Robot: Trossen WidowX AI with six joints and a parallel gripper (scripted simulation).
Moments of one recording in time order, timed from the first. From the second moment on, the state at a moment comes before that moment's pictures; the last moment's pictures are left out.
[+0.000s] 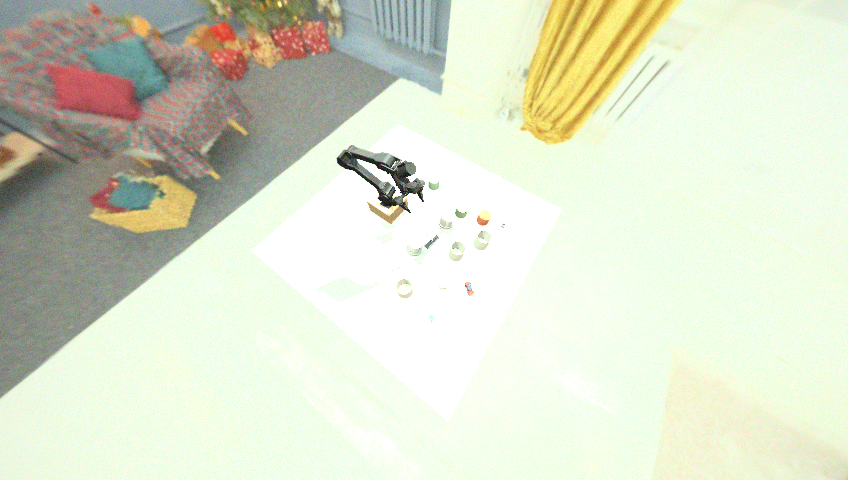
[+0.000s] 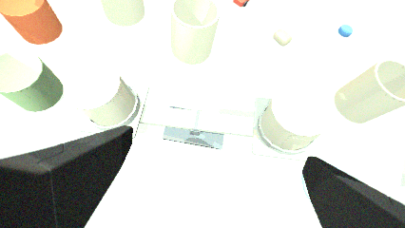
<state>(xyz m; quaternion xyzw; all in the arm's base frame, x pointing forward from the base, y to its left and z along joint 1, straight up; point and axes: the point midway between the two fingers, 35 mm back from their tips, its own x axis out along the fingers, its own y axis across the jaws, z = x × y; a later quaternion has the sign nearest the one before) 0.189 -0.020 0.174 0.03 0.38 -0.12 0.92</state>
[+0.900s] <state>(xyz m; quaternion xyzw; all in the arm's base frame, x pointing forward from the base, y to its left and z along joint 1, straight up) 0.250 0.019 0.166 -0.19 0.51 0.07 0.83</state>
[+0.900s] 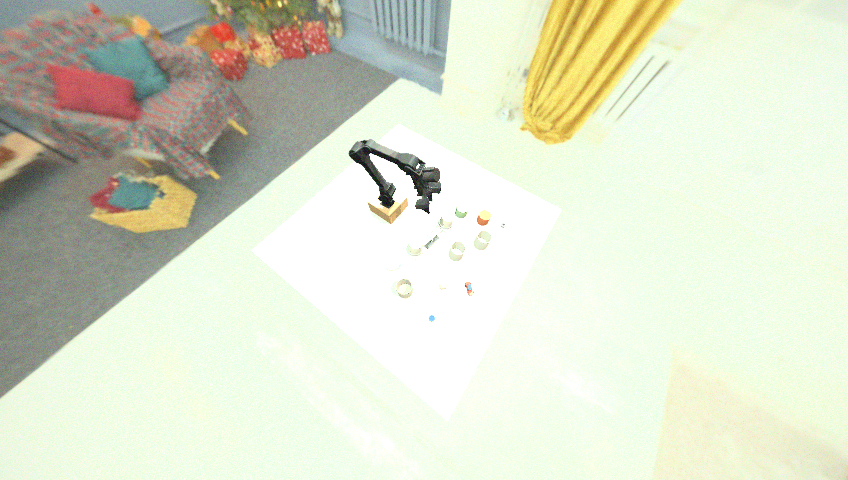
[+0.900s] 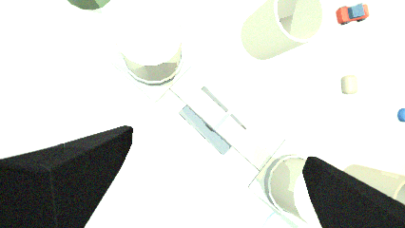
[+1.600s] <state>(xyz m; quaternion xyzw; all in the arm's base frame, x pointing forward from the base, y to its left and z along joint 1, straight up) 0.319 0.066 0.112 -0.38 0.56 0.32 0.66</state>
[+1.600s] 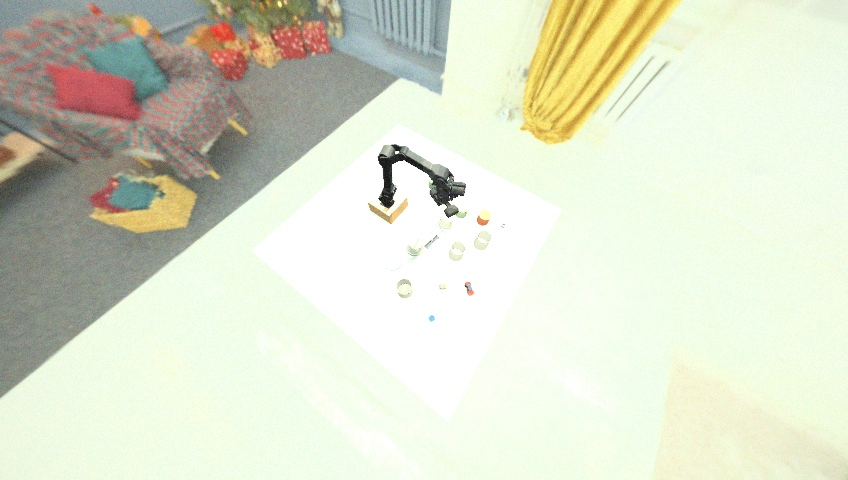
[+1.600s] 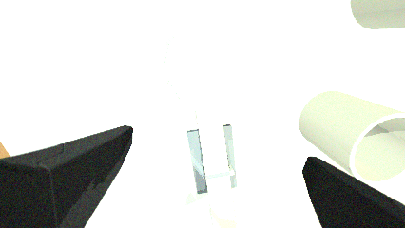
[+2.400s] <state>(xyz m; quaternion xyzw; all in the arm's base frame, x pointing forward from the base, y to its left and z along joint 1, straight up) 0.342 0.089 0.055 -0.44 0.55 0.43 0.57</state>
